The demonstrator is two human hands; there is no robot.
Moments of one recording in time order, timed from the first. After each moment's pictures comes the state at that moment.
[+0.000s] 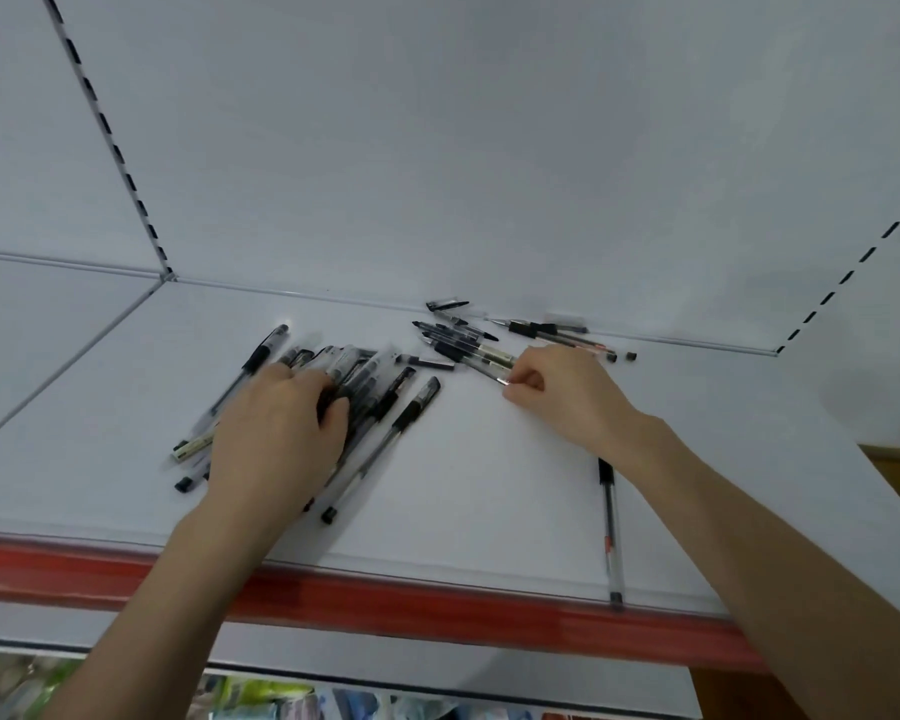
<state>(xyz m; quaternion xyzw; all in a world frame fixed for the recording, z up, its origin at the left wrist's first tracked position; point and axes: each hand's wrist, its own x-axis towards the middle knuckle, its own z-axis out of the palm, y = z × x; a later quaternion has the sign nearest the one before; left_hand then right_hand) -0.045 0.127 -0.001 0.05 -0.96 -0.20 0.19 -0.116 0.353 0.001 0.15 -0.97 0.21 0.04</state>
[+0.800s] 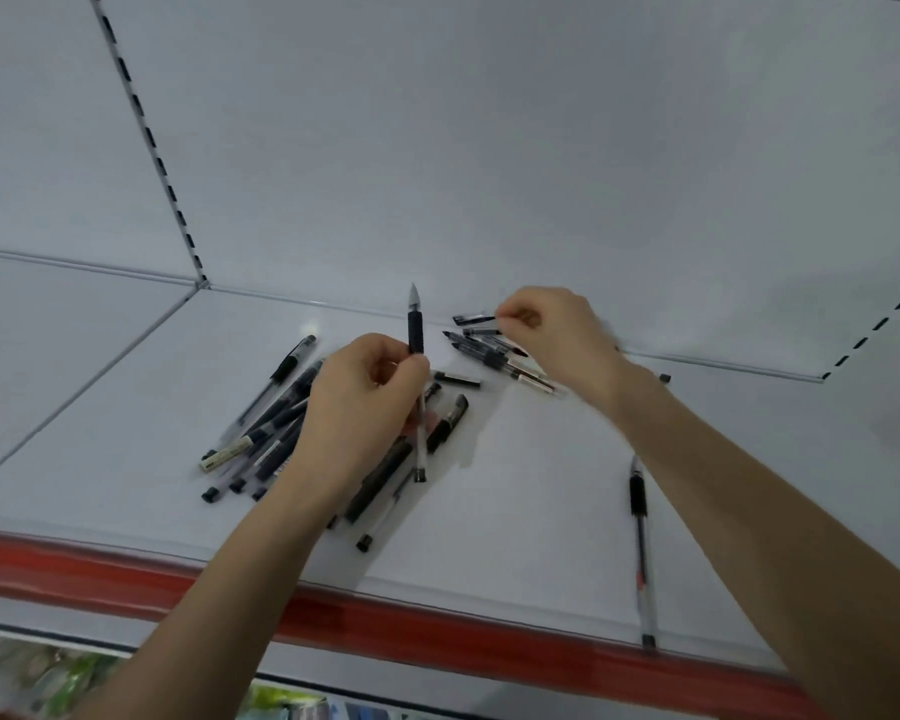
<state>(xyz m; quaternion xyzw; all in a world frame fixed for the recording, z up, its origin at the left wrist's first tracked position) -0.059 0.156 0.028 0.06 -0.77 -0.63 0.10 -0.159 0.319 0.033 0.16 -0.92 0.34 0.08</state>
